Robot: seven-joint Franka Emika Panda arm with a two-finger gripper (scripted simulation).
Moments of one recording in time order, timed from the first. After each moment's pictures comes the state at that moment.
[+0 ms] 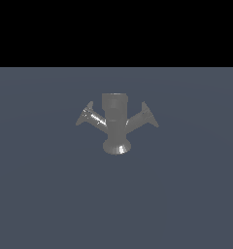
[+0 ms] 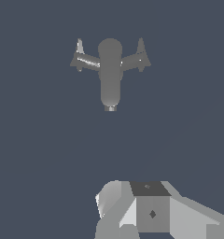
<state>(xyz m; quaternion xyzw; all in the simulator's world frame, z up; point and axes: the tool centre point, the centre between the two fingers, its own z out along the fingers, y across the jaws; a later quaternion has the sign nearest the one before) -0.252 -0.014 0.478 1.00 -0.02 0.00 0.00</state>
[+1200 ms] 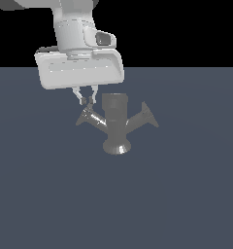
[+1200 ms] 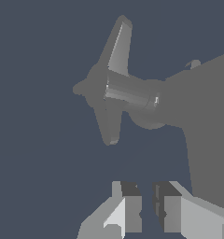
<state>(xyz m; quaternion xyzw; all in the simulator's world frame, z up) -0.074 0.077 0.209 1.00 0.03 -0.04 0.04</state>
